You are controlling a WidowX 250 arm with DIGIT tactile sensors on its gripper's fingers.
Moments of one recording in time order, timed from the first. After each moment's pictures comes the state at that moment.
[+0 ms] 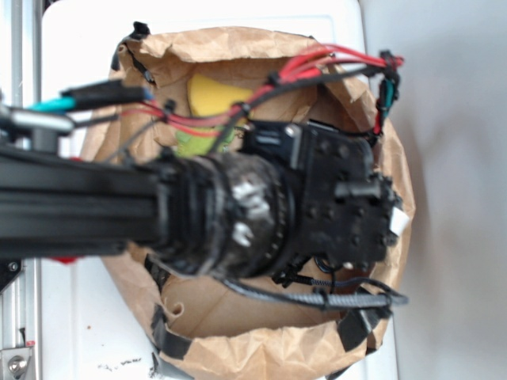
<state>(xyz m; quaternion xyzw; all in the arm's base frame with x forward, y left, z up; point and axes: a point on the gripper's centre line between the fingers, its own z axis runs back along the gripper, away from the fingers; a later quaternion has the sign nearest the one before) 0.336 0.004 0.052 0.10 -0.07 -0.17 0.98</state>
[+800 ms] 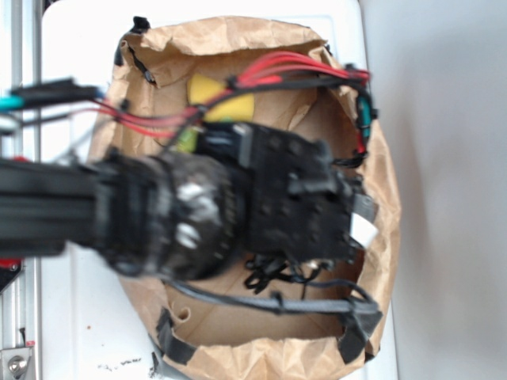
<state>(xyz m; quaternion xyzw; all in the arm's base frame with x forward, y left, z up) 0.318 0.007 0.058 0.05 -0.10 -0.20 0.97</state>
